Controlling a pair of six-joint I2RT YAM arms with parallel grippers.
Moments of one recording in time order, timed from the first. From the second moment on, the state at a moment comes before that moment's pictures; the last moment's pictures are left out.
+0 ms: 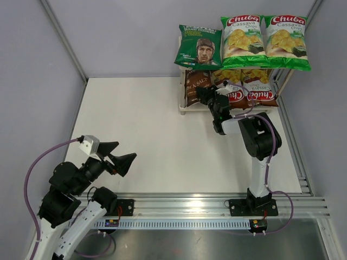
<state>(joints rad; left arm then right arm) -0.53 0.19 0.78 -0.63 0.13 -0.25 0.36 2.02 1.05 1.06 0.09 0.78</state>
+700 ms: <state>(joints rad) -0.53 0.19 0.78 -0.63 0.14 -0.25 0.37 1.94 1.09 0.65 0.08 0.97</state>
